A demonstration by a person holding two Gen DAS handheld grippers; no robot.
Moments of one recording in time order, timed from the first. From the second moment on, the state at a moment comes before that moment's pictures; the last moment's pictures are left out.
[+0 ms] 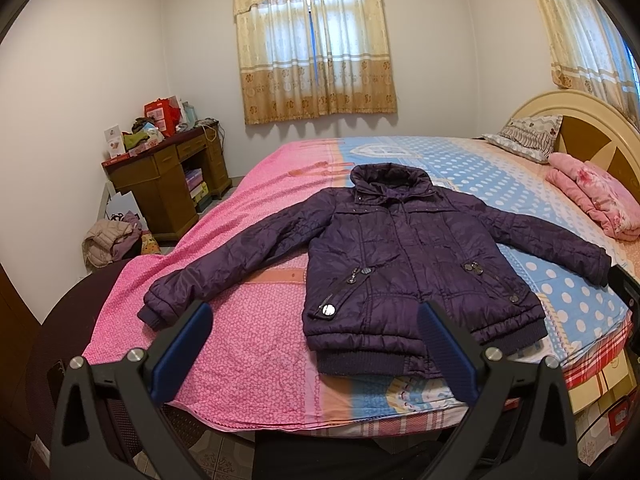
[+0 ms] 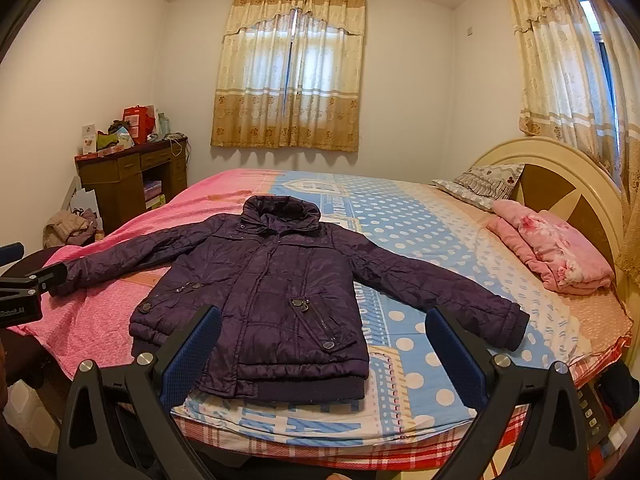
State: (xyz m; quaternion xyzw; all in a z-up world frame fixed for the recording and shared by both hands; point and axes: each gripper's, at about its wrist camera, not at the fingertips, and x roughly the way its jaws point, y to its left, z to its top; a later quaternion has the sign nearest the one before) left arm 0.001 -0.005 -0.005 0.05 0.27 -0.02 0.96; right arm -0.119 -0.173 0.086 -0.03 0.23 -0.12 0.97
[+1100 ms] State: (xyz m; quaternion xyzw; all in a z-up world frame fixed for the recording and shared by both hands) left arm 0.118 -0.016 -0.078 0.05 0.33 -0.06 0.94; right arm -0.062 -0.418 -0.015 0.11 0.29 -0.24 0.92
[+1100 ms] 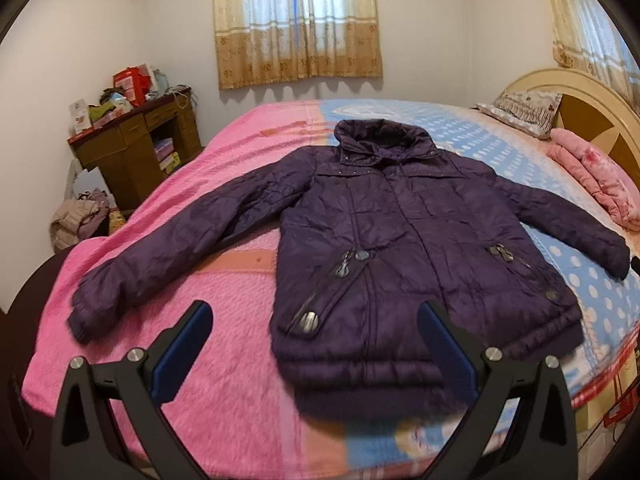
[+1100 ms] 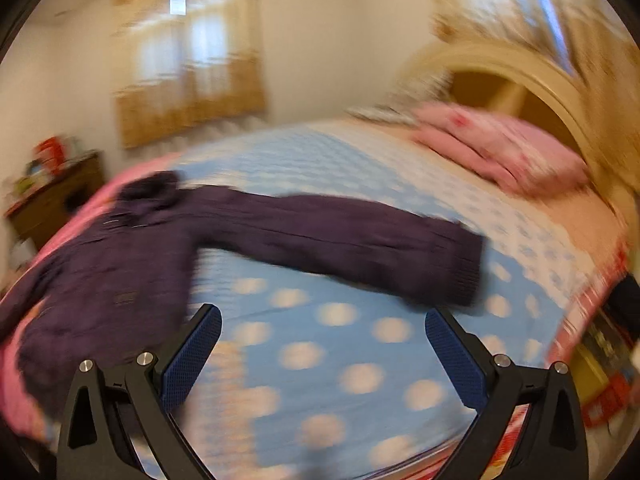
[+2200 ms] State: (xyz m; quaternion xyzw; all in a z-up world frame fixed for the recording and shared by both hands) left arm 0.195 0.003 -0.102 0.00 0.33 0.00 0.94; right arm -0.023 -0.590 -0.020 0.35 0.26 -0.19 0.88
